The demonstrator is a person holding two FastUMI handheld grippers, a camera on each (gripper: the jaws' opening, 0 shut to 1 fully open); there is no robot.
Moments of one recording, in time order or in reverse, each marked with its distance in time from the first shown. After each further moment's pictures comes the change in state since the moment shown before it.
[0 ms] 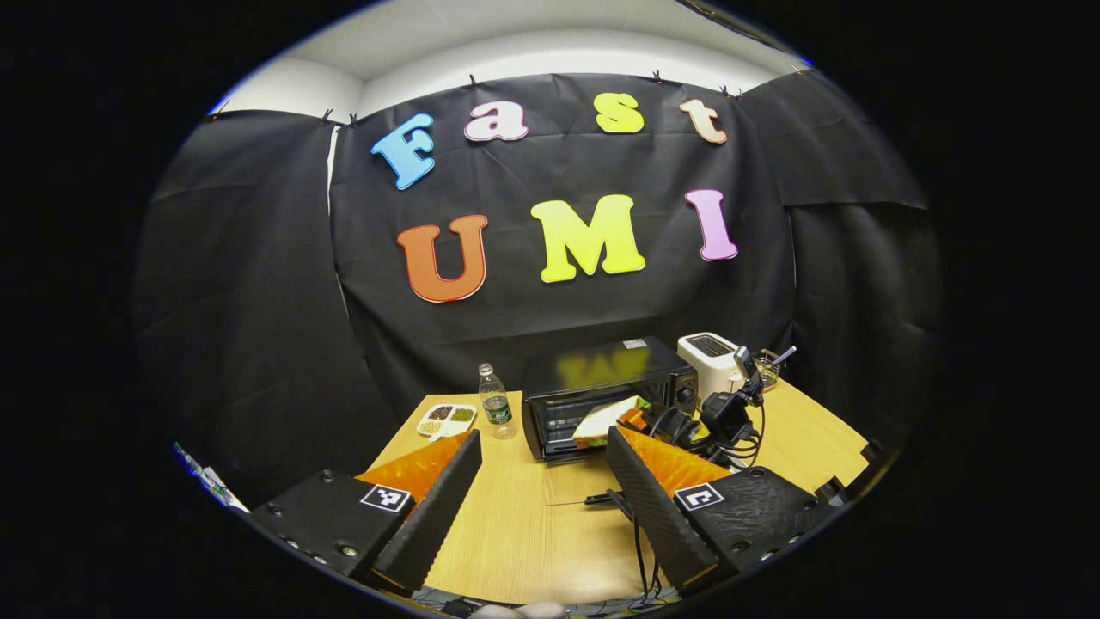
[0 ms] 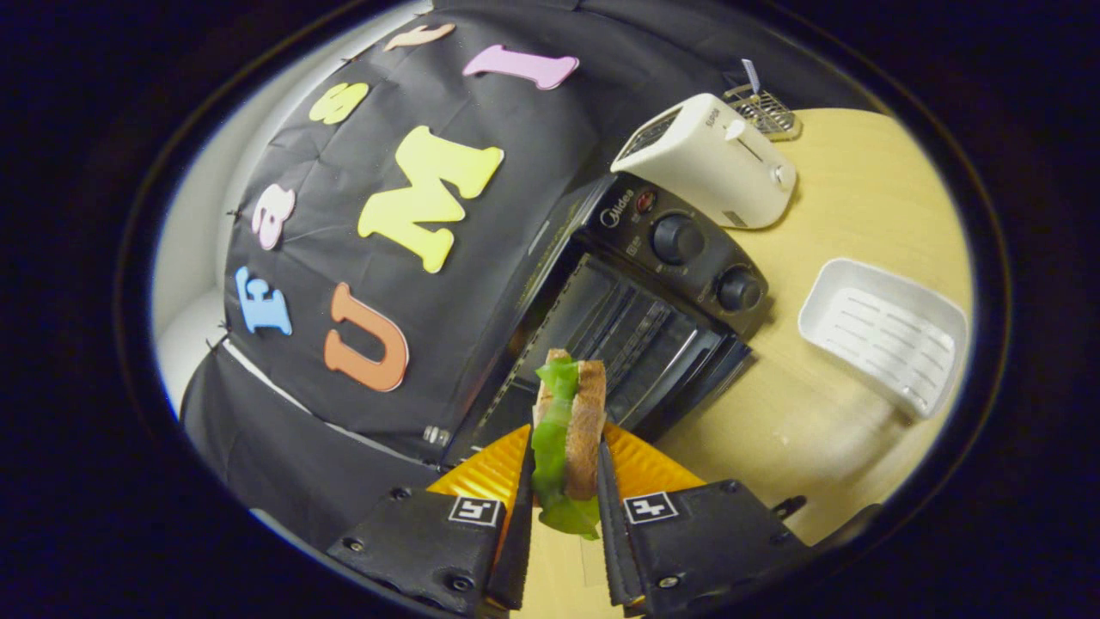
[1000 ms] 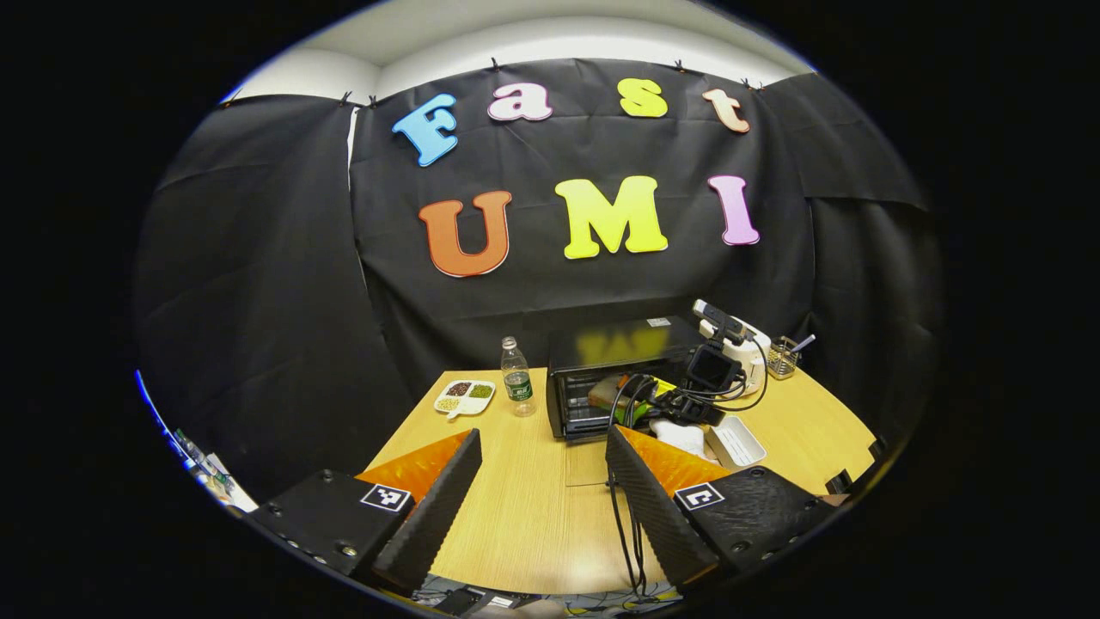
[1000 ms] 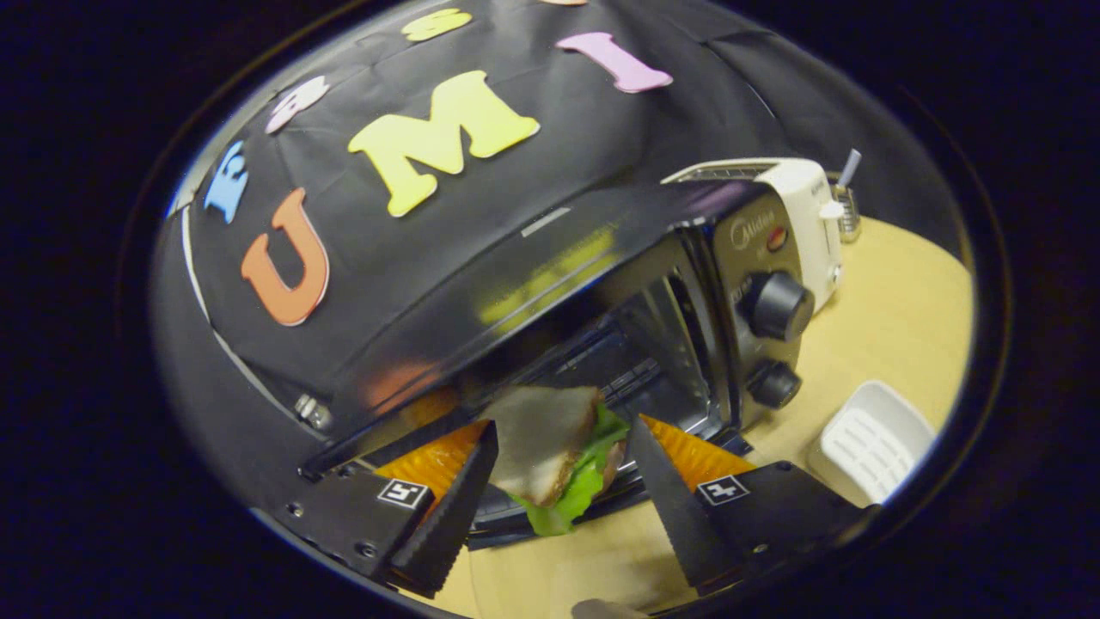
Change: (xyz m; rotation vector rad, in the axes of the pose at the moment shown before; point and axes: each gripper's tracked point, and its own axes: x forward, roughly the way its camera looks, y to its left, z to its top) left arm 0.000 0.021 -0.024 -0.038 0.060 0.046; right arm 0.056 -0.023 0.026 -0.521 -0.006 -0.262
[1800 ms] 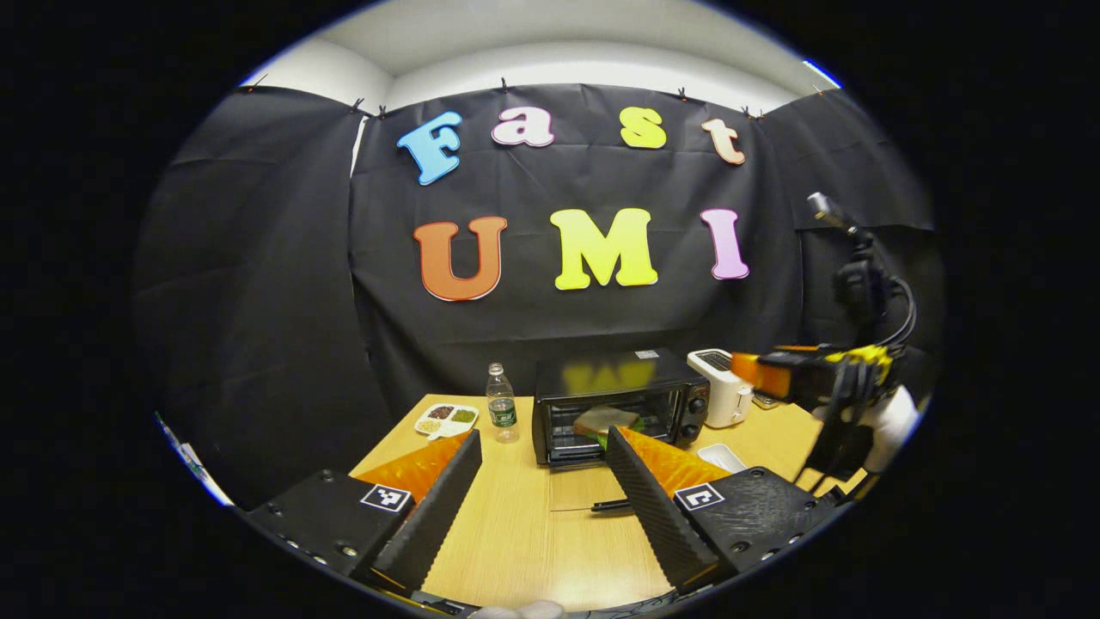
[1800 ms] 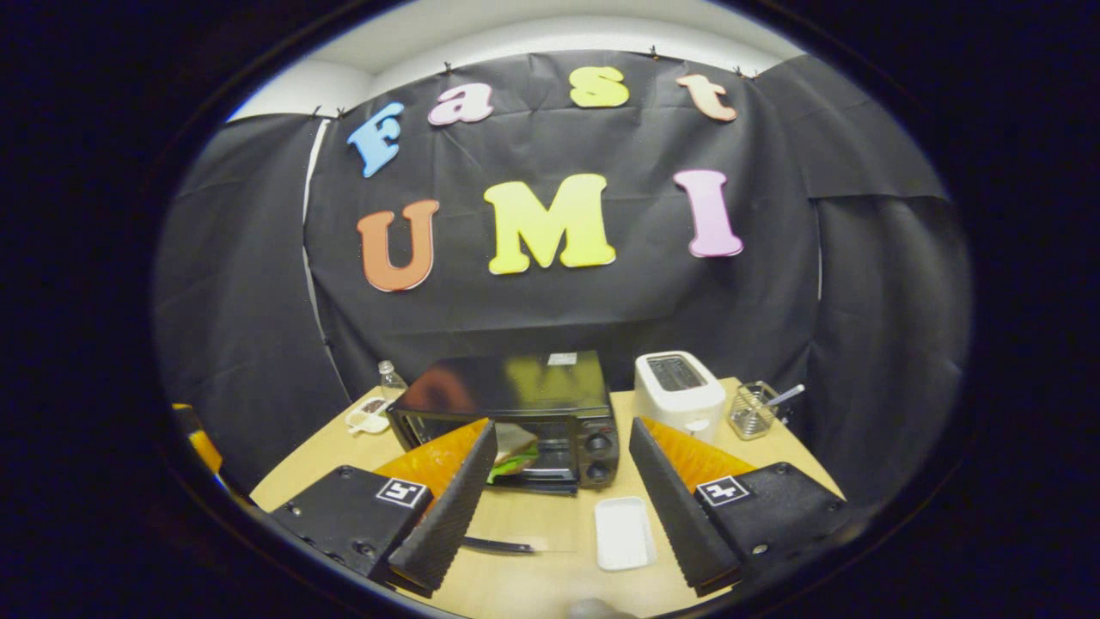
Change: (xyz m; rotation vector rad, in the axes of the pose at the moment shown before) left arm 0.015 -0.005 0.003 -0.048 -0.118 -0.059; right arm -0.276 -0.051 0.136 -0.470 -0.235 0.073
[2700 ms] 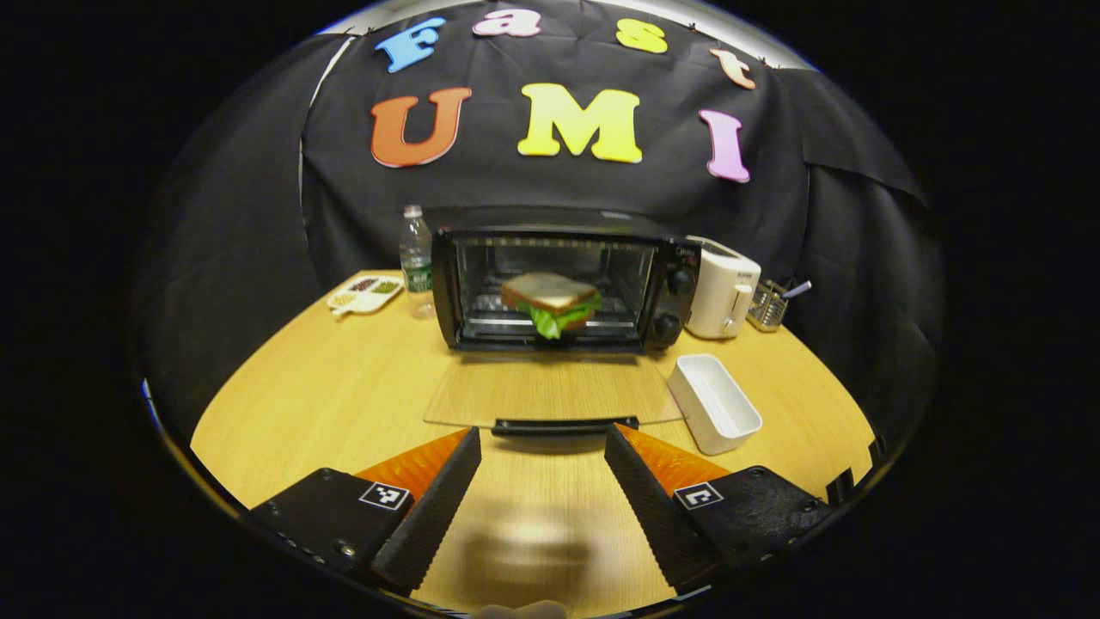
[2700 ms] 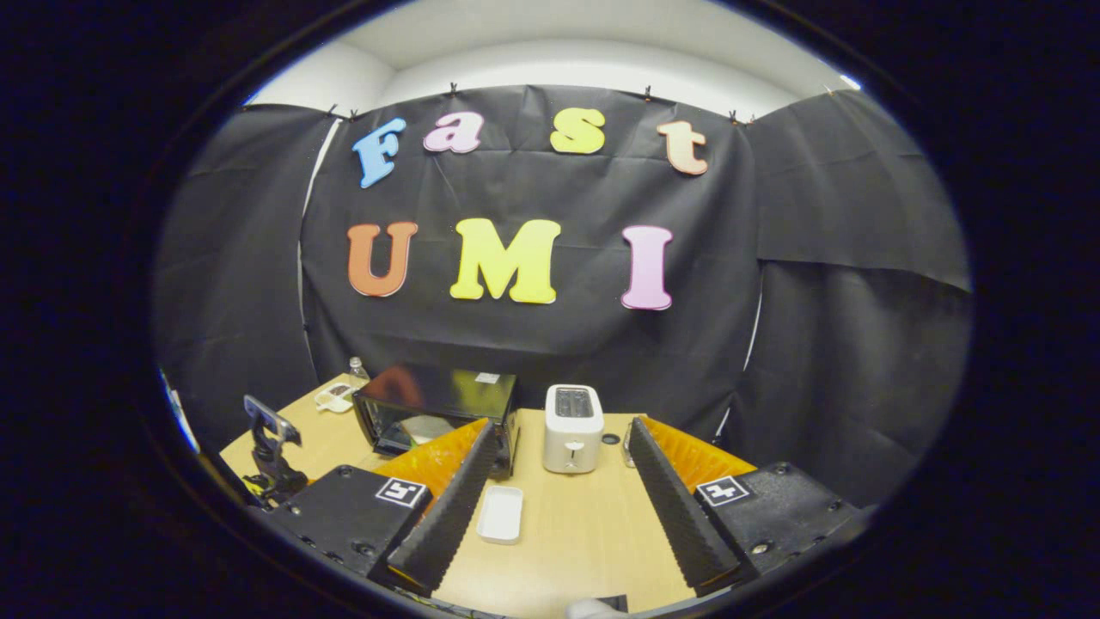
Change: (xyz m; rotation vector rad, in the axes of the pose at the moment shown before) left arm 0.082 -0.114 -0.193 -0.090 0.367 -0.071; right arm -0.115 -0.114 0.057 -0.144 -0.018 -0.083
